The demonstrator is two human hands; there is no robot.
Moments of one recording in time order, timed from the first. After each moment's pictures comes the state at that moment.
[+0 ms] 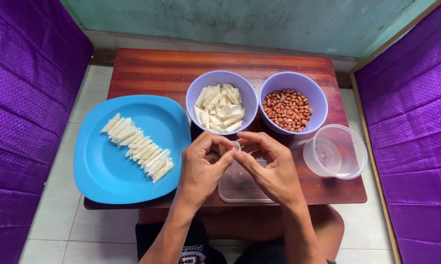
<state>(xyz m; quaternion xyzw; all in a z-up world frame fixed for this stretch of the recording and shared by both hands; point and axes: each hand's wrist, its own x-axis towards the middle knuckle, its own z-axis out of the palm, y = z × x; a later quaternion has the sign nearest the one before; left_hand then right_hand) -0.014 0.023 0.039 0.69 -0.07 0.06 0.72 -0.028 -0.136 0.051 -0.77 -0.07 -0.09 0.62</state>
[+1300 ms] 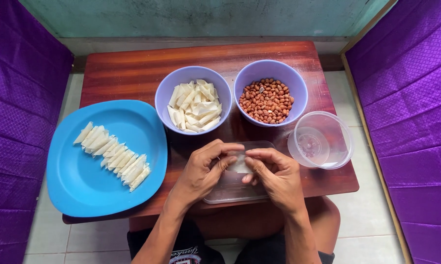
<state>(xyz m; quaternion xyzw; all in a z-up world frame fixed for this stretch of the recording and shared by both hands) 0.000 -0.009 0.014 0.69 -0.29 -0.01 0.66 -0.055 -0.190 -0.011 -0.65 0.06 -0.10 0.75</state>
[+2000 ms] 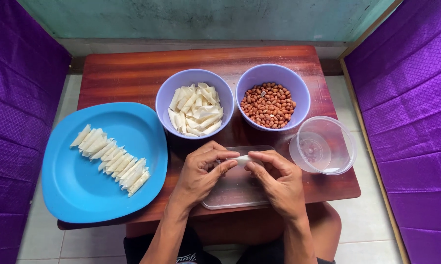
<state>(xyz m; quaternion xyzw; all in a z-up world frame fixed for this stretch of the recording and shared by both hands) 0.001 -0.001 -0.001 0.65 -0.22 -0.08 0.73 -0.055 -0.189 0.010 -0.71 0.04 -0.08 0.70</state>
